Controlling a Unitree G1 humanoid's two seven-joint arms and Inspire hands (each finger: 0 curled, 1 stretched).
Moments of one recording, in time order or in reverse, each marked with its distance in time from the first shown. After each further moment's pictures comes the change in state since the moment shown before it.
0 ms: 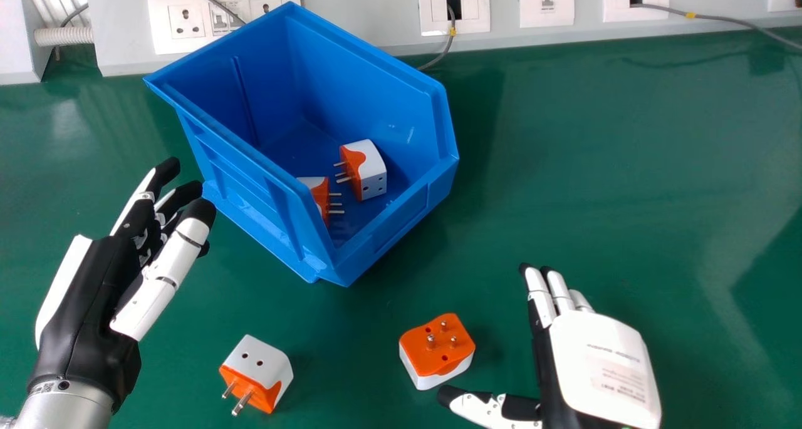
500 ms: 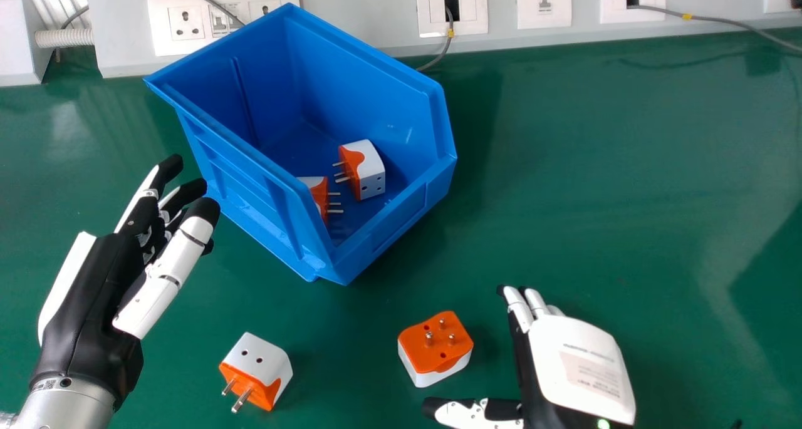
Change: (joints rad) left arm -0.006 0.003 0.001 -0.001 0.000 0.004 -0.014; right arm -0.080 0.005 0.034 0.069 0.020 0.066 0.060
